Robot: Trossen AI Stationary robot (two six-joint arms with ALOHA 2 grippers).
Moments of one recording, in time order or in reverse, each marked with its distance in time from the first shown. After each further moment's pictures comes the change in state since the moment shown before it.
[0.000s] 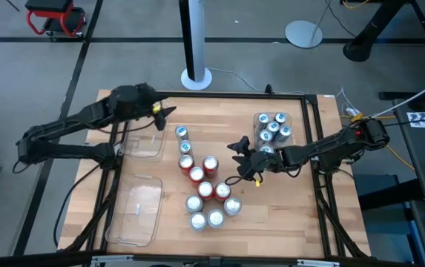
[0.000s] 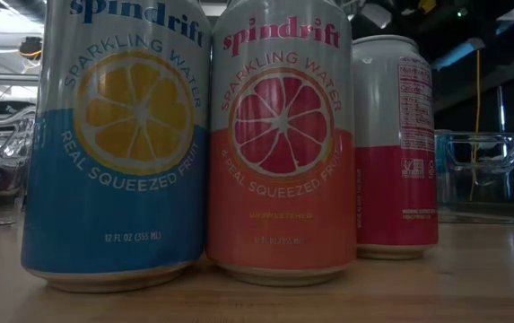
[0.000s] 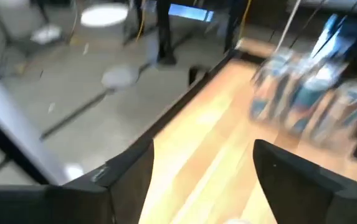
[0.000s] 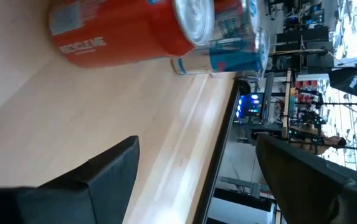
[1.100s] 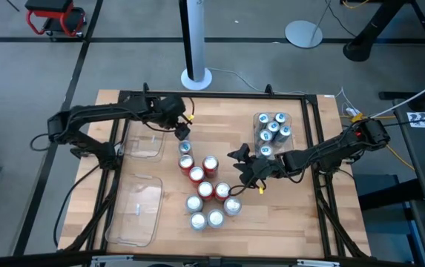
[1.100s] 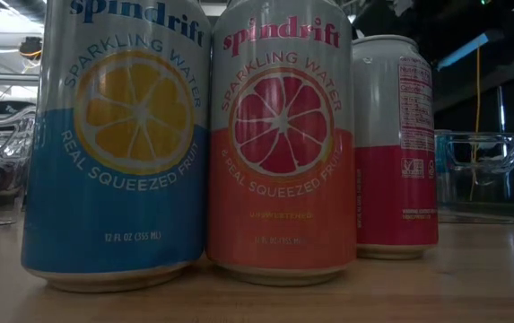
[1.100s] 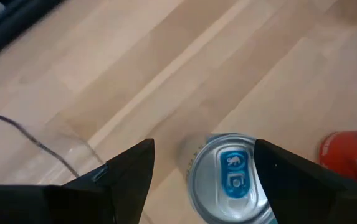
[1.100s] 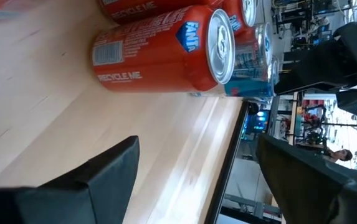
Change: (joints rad) left arm -0.040 0.495 0.171 -0.350 0.067 -0.342; right arm 0.066 0.000 0.006 -0.036 -0.012 0.017
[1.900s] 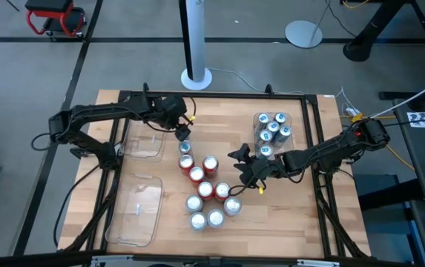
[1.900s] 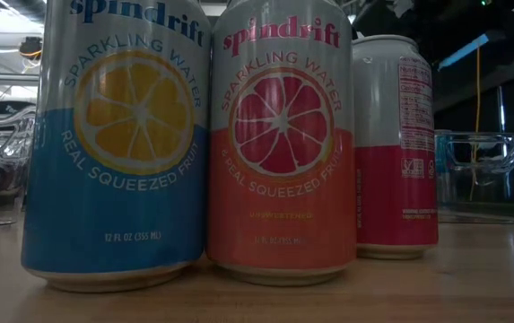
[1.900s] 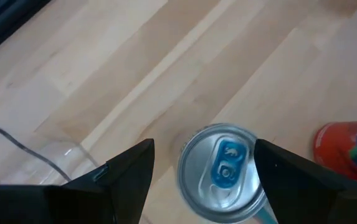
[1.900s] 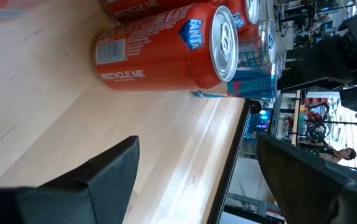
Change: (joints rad) left arm 0.002 0.008 0.018 -0.011 0.028 0.036; right arm 0.000 0.000 0.000 -0.010 0.000 0.012
